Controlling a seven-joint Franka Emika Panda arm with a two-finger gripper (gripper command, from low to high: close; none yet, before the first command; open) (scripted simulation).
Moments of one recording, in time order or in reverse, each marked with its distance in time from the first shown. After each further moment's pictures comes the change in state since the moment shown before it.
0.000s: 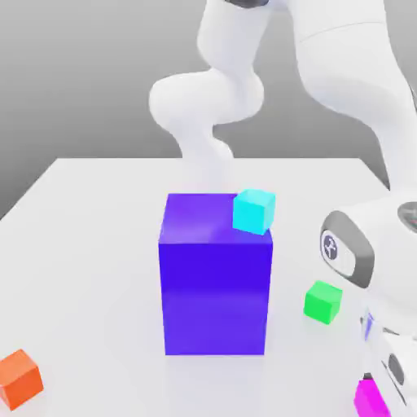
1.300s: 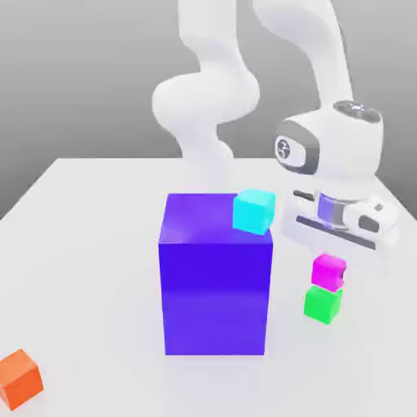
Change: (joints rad) arm 0.194 -0.514 0.017 -0.676 -0.051 0.163 -0.546
